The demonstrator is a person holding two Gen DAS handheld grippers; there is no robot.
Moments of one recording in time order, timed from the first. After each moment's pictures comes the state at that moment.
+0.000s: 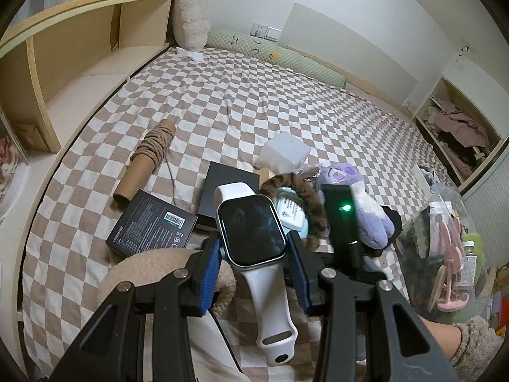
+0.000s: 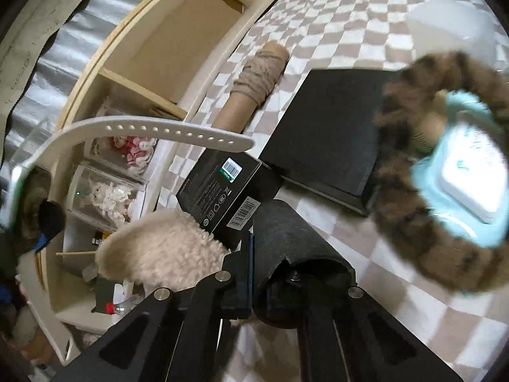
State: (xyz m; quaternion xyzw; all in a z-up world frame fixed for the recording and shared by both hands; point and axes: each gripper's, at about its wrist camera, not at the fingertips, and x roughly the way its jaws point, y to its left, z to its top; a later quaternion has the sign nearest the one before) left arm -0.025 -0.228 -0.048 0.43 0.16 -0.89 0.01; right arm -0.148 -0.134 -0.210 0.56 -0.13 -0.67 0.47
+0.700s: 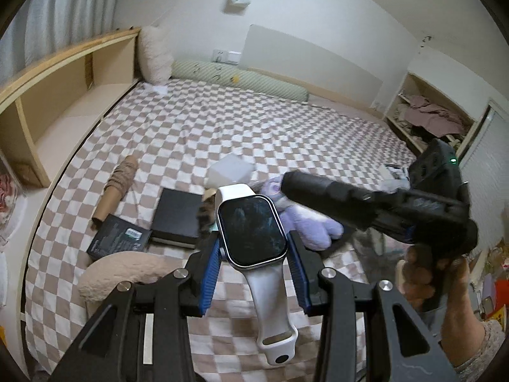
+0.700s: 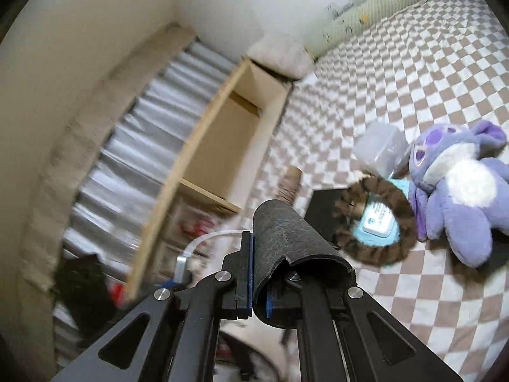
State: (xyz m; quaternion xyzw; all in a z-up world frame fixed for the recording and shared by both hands) left arm 0.011 -0.129 0.029 0.38 0.12 -0.92 -0.04; right arm -0.128 0.063 -0.037 0.43 -0.30 -0.72 0.45
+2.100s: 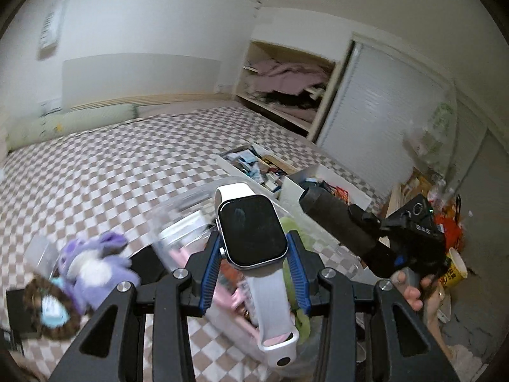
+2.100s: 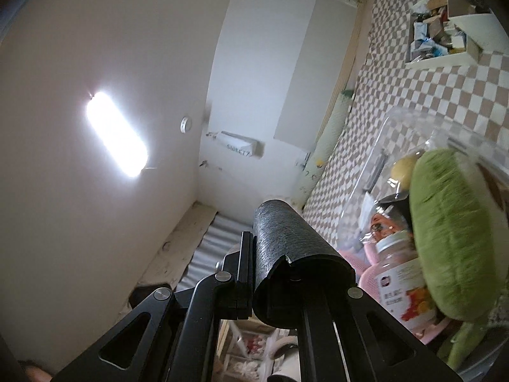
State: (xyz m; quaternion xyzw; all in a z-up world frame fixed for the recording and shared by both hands) left arm -0.052 0.201 0.106 0.34 0.03 -0.88 -0.34; right arm -0.005 0.418 -0.027 0.20 -0.56 -0.75 0.31
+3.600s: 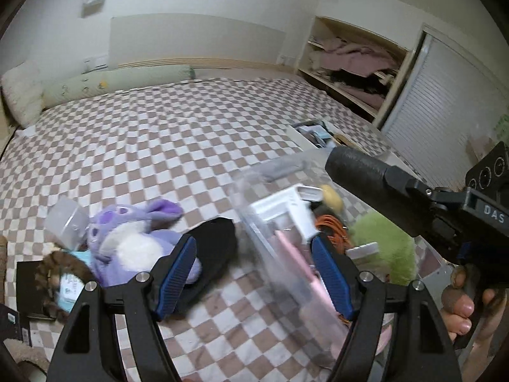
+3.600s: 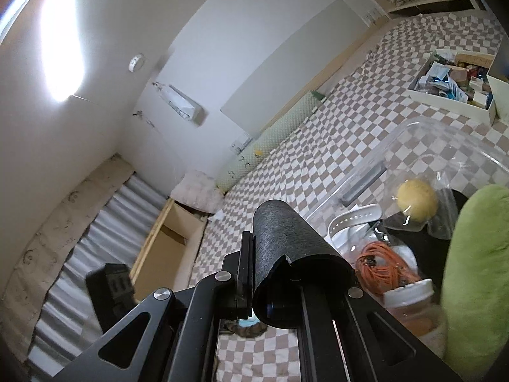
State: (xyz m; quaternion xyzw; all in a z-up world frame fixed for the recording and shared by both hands) left arm -0.131 0.119 0.021 0.40 0.04 -0.89 -0.21; right arm -0.073 0.288 -0.028 0.29 -0.37 -0.86 0.20
